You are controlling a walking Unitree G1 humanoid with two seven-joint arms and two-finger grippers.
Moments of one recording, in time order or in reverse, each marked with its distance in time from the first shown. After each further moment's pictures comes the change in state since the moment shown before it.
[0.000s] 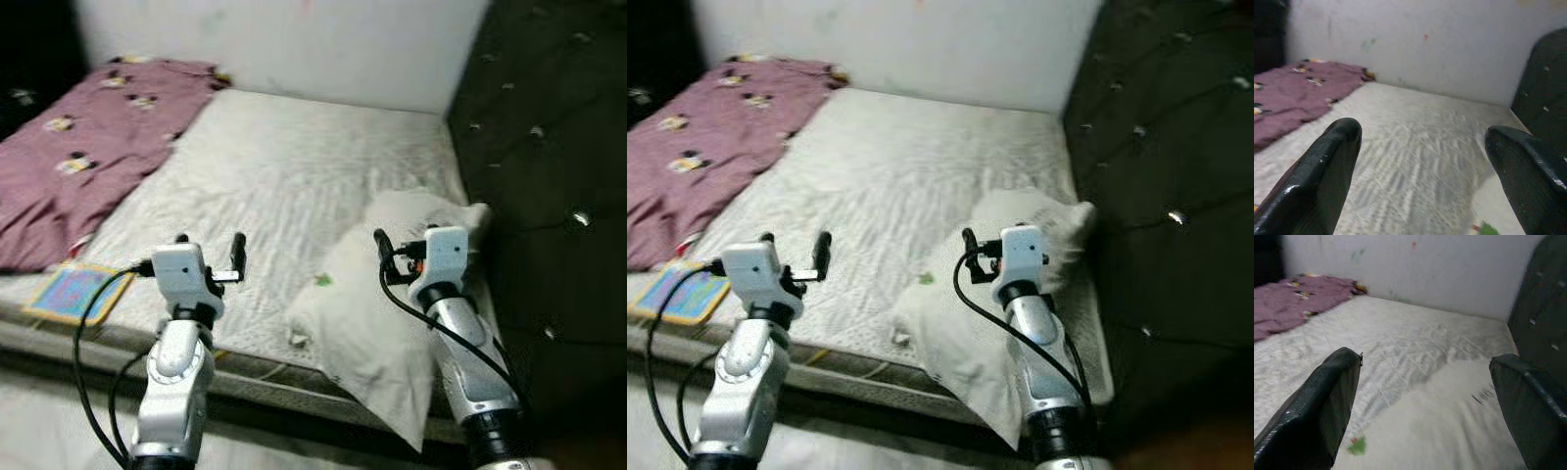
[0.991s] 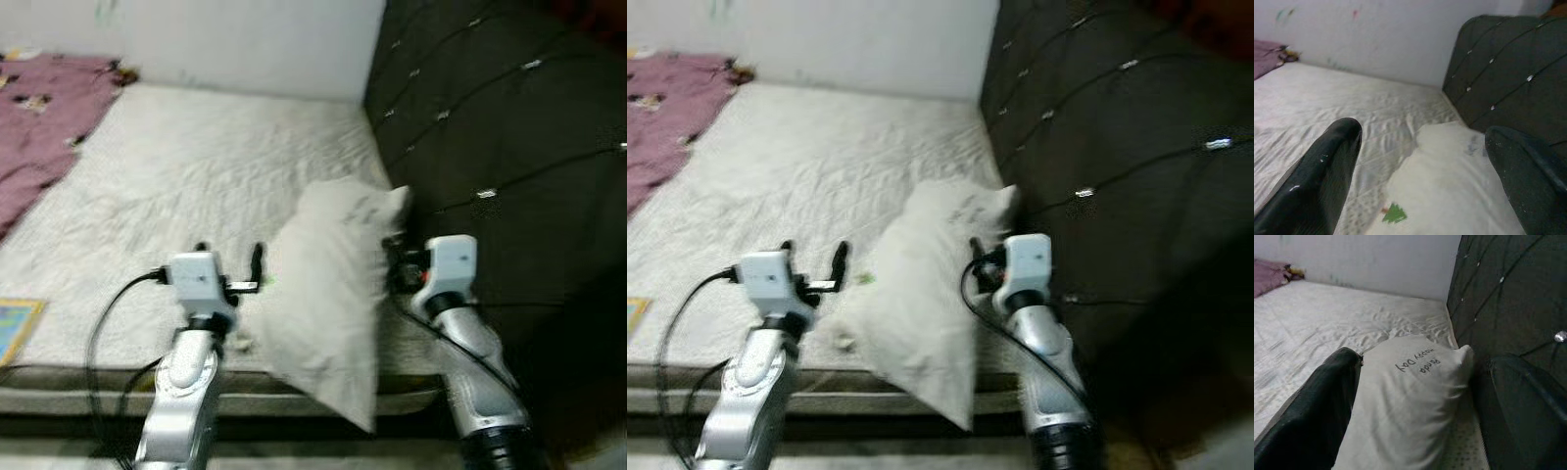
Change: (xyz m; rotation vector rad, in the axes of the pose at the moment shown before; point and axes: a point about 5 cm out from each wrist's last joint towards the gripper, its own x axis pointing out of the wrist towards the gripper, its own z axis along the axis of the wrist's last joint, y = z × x) left arm -0.011 -0.011 0.001 -0.025 0.030 -0.038; right arm -0.009 0.006 0.000 0.022 0.022 0.006
